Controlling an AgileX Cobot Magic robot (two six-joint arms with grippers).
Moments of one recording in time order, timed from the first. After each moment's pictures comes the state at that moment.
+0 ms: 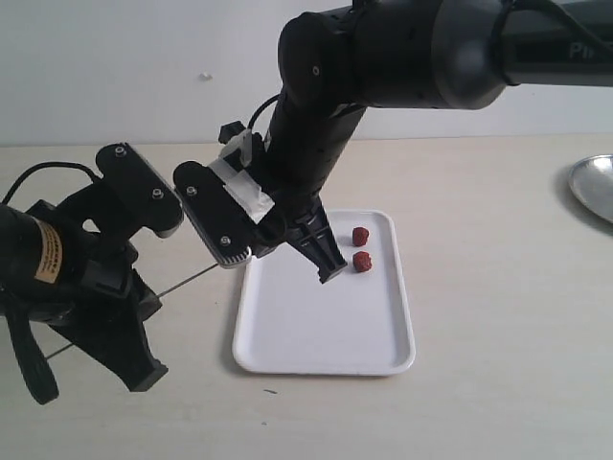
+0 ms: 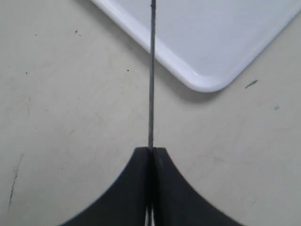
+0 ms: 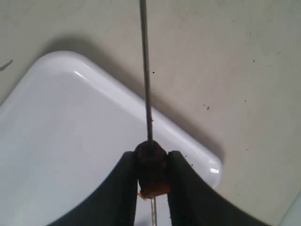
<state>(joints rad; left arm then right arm) -0.73 1.37 -0.75 0.28 0.52 0.00 0.60 1.97 -1.54 0.08 0.82 -1.52</state>
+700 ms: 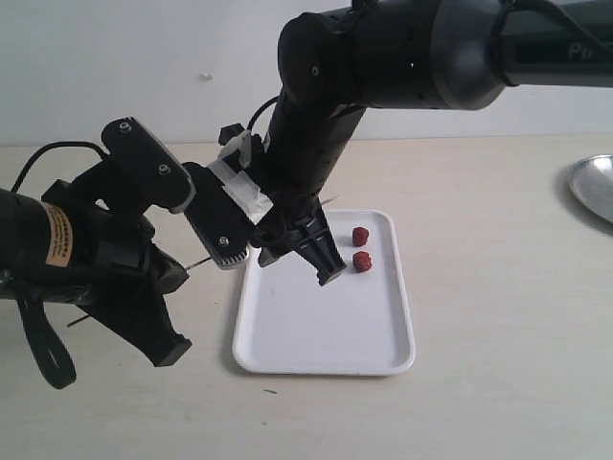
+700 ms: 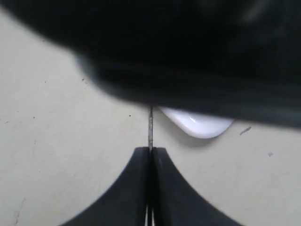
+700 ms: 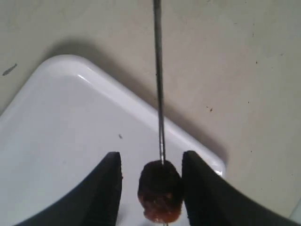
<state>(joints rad) -0.73 1.37 -0.75 0.28 0.37 0.00 0.60 1.97 -1.54 0.09 0.83 -1.52</state>
